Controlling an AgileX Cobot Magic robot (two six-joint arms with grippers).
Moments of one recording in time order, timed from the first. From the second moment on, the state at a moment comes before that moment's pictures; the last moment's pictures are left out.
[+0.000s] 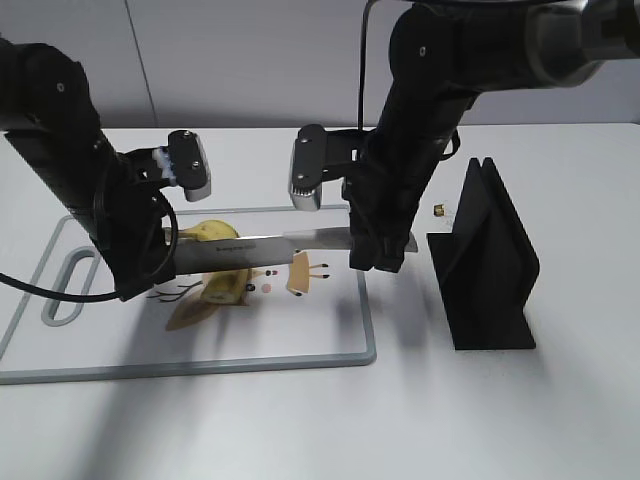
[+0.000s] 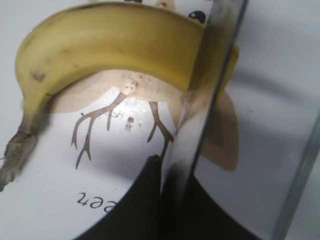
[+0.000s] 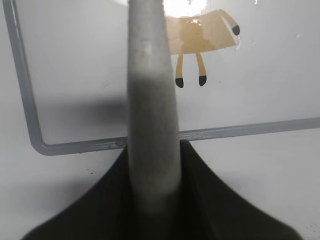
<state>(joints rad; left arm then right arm) -0.36 1.89 -1.16 -0.30 0.74 1.15 0.54 2.07 -1.48 0.18 0.86 -1.04</state>
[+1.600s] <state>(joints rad) -0.36 2.01 -1.18 -0.30 0.72 1.15 0.54 2.22 -1.51 0.20 0.83 -1.04</state>
